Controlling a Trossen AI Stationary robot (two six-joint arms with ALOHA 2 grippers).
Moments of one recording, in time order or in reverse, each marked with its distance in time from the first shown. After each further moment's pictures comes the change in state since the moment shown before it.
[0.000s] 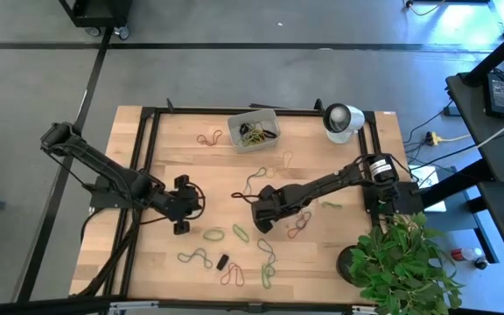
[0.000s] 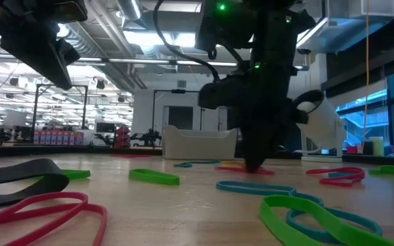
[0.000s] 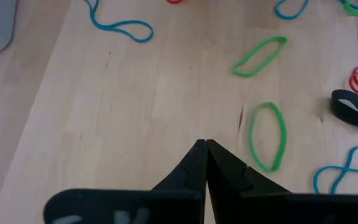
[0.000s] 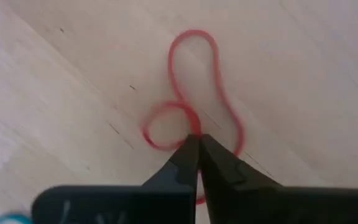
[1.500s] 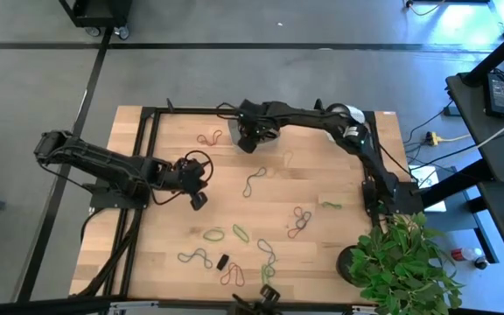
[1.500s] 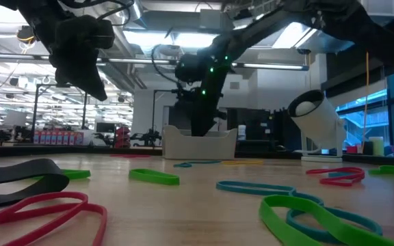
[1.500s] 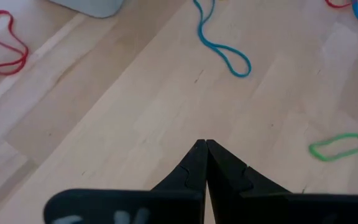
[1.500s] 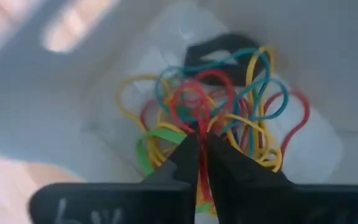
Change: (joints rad) left arm 0.305 0.000 0.000 0.019 0.017 -0.195; right arm -0.646 0.257 0.561 -0.051 -0.052 -0.911
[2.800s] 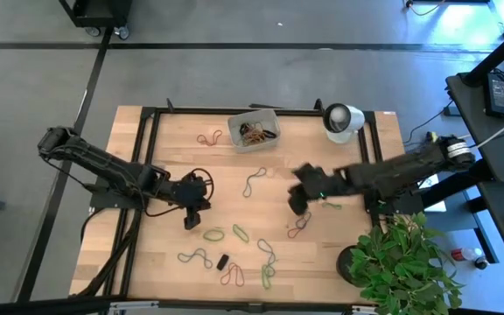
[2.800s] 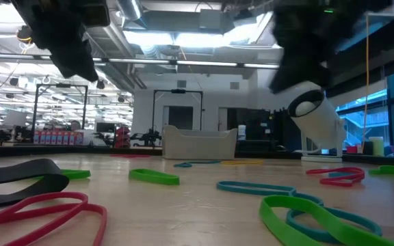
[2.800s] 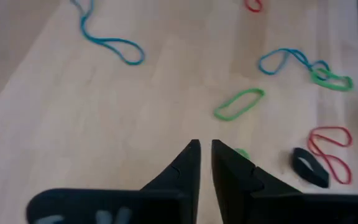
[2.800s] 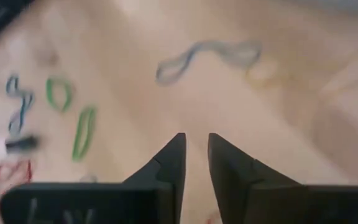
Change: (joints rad) left arm -0.146 0.014 0.012 0.126 0.159 0.124; right arm 0.611 -0.996 -1.111 0.436 0.192 0.715
